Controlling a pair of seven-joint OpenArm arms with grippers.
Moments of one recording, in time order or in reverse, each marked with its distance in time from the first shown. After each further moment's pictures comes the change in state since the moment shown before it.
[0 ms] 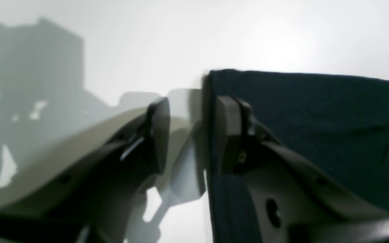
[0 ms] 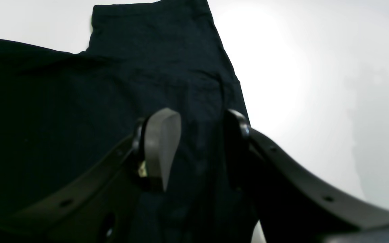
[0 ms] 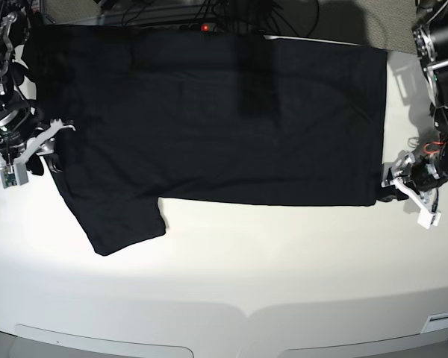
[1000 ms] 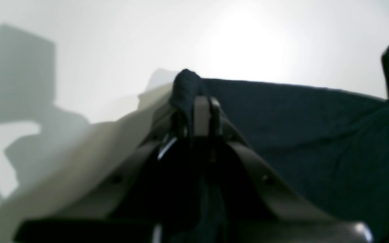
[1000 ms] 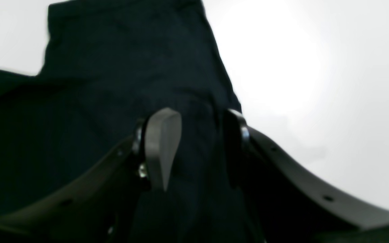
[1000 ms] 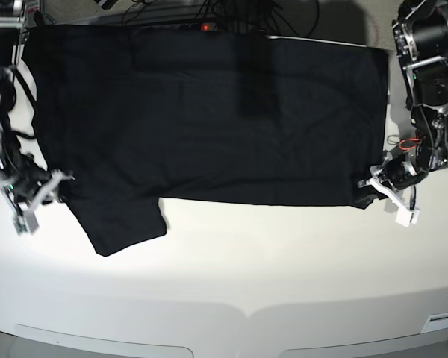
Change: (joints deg) left arm 0.6 6.6 -0.3 -1.6 0.6 -1.0 -2.1; right arm 27.6 9.1 -20.8 -31.5 7.5 0.0 -5.5
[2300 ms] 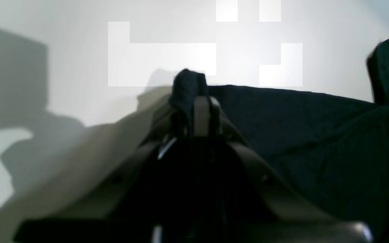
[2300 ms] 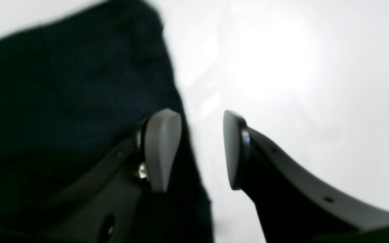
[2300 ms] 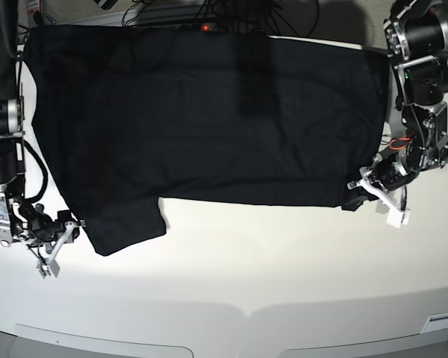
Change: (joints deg) left arm 0.2 1.5 0.0 0.0 0.1 -0.2 -0.9; right arm 33.8 -4.0 -22.6 -49.4 -12.7 4.7 15.6
